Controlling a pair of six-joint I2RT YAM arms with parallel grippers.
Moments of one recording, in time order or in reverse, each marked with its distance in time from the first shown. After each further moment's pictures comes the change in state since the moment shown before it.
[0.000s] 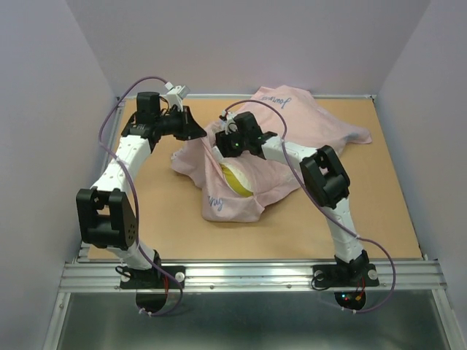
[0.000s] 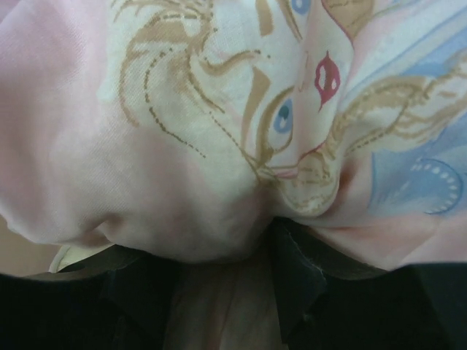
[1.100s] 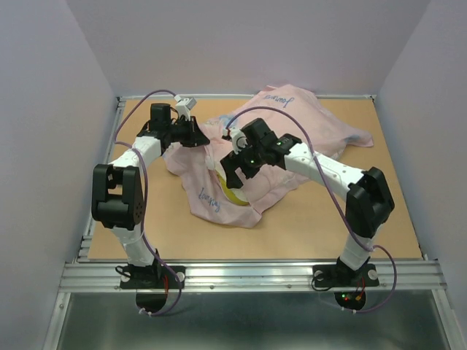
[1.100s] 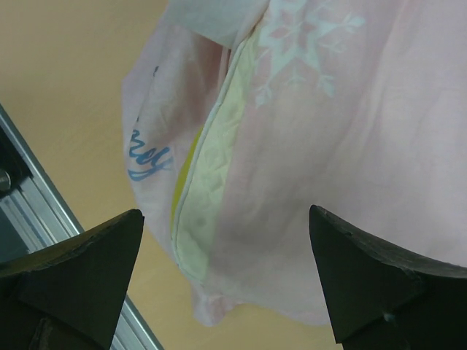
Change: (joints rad) left arm -0.018 0.206 -0.066 0.216 -0.044 -0.005; right arm 0.081 -0.501 -0.231 -0.479 -0.043 -0.215
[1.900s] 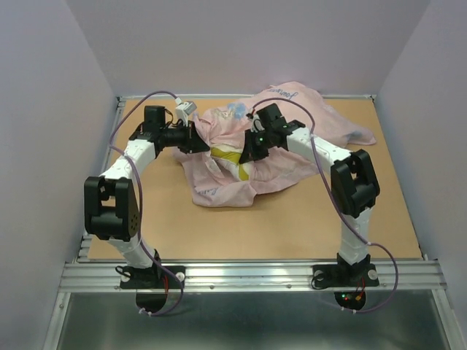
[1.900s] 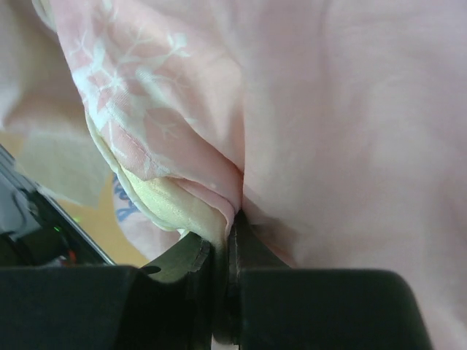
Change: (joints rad) left arm 0.013 -0.113 -0.047 -0.131 0.158 0.127; right arm -0.153 0.237 0.122 0.054 -0.030 0.362
